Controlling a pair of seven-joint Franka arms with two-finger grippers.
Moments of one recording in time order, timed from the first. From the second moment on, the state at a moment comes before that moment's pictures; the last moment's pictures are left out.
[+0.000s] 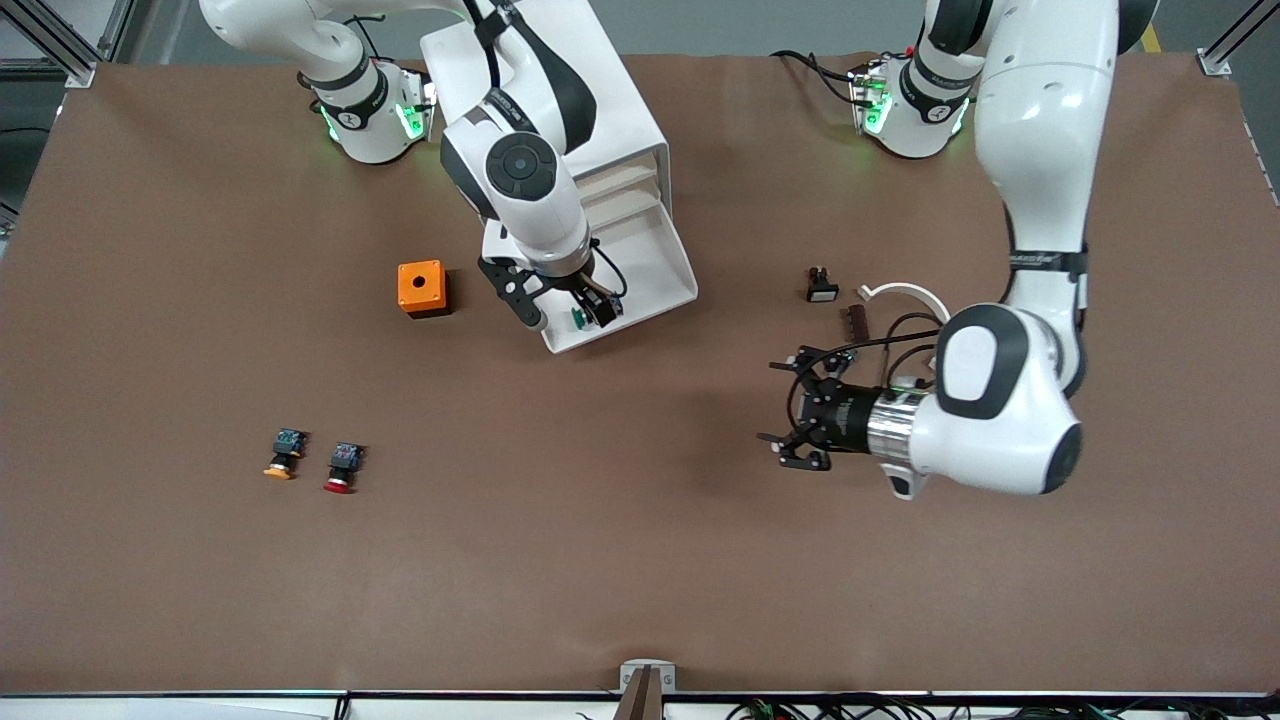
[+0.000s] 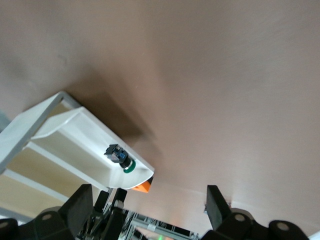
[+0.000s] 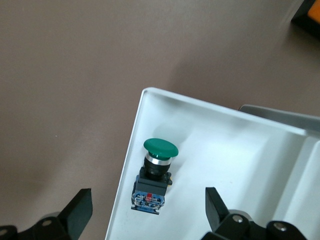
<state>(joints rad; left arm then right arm) -0.42 0.72 0.27 -1.21 -0.92 1.59 -1.50 0.76 0.34 -0.01 -1.87 0.11 2.21 1.60</state>
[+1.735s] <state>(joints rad) -0.56 0.66 0.26 -1.25 -0.33 1.67 -0.67 0.80 0.44 -0.02 -1.86 0.11 2.31 1.63</state>
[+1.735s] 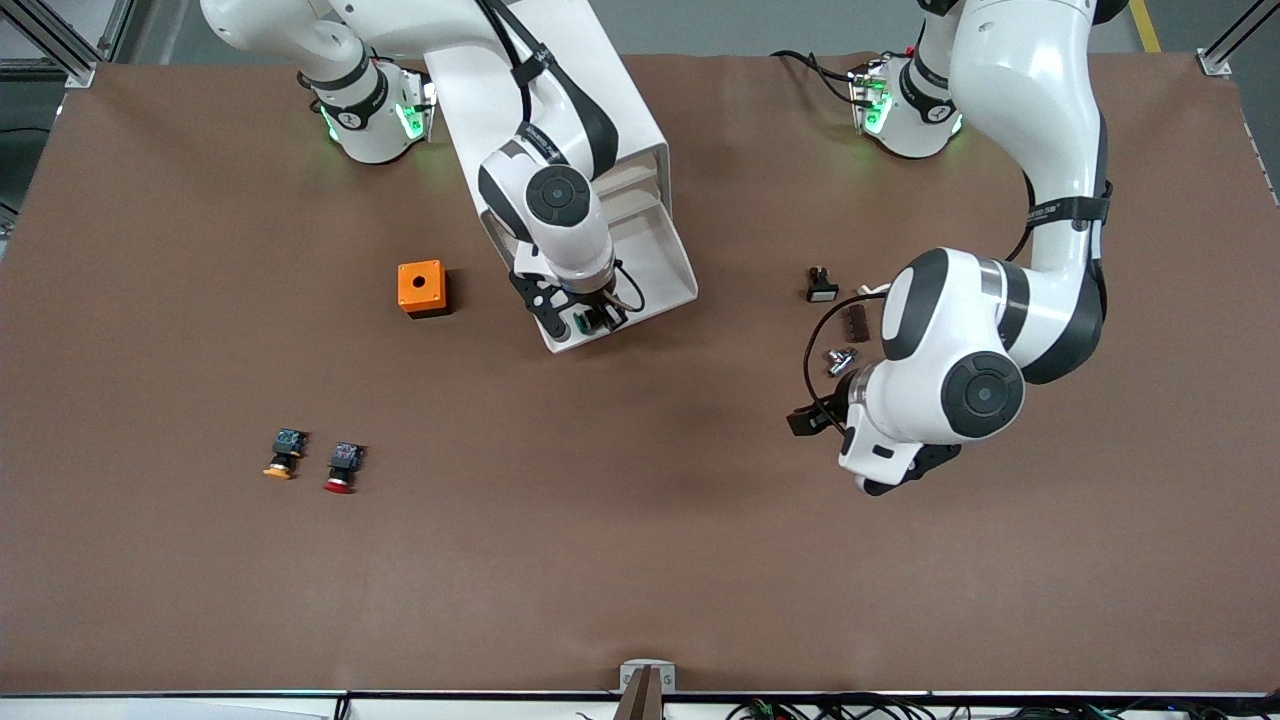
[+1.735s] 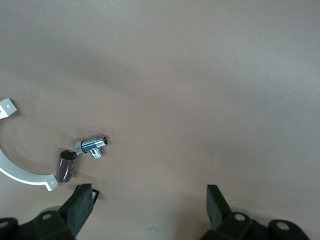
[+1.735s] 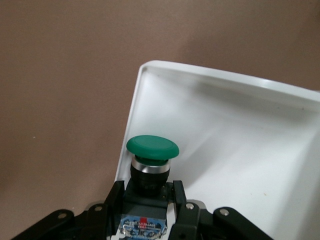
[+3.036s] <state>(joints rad) -0.58 0.64 0.26 -1.25 -0.33 1.68 -0.63 0.33 0.42 -0.04 -1.71 0.11 2.09 0.29</state>
